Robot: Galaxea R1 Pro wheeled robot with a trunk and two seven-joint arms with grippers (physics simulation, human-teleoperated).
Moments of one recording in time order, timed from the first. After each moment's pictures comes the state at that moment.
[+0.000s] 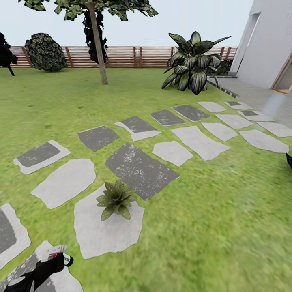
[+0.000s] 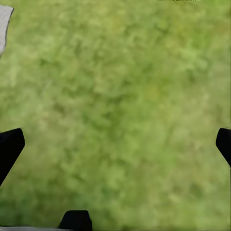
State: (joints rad) left arm -0.30 0.08 0.70 -0.83 -0.35 0.18 -0.51; right arm -0.18 -0.04 -1.21 -0.87 0.70 -0.18 0.91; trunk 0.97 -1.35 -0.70
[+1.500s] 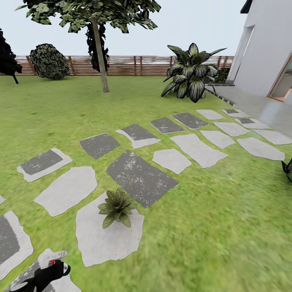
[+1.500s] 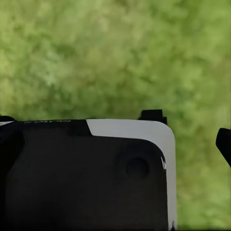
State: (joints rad) left arm -0.30 0.08 0.69 -0.75 -0.35 0.15 -0.42; right arm -0.17 -0.03 -1.19 -0.33 0.95 -0.18 0.60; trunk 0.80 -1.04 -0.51
